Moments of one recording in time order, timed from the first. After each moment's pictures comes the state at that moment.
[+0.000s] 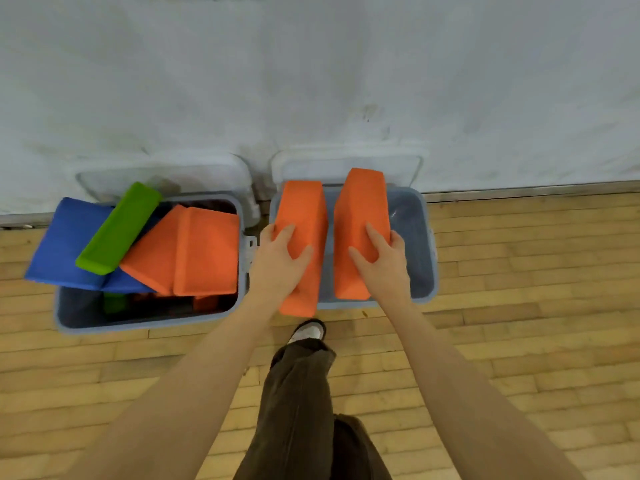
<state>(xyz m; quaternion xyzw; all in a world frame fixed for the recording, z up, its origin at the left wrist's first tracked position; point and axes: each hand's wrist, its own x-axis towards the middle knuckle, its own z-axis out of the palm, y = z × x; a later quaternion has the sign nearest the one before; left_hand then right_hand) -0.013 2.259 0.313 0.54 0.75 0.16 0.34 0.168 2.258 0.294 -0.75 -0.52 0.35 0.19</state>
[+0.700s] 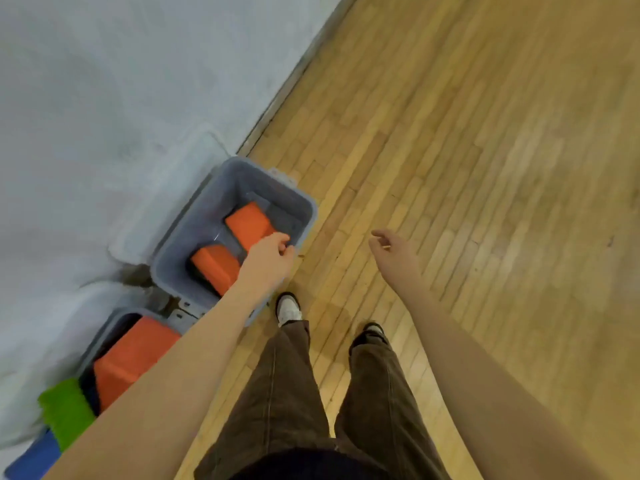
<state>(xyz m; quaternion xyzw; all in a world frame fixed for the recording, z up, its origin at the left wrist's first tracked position) 0.135 2.257 0.426 0.79 0.39 -0.15 0.44 0.266 2.081 0.423 -0.89 -0.06 0.33 0.30</state>
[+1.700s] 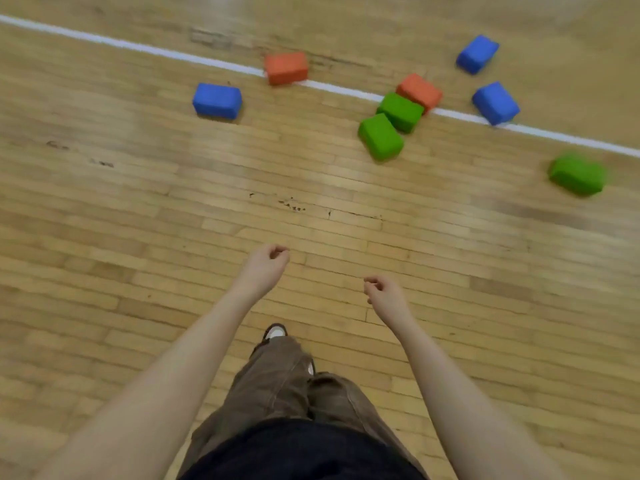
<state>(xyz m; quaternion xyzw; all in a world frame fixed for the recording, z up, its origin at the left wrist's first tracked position) 0.110 1.429 0.470 0.79 -0.33 -0.47 0.23 -0.120 1.392 0.433 -0.54 0.67 -0.04 0.51</state>
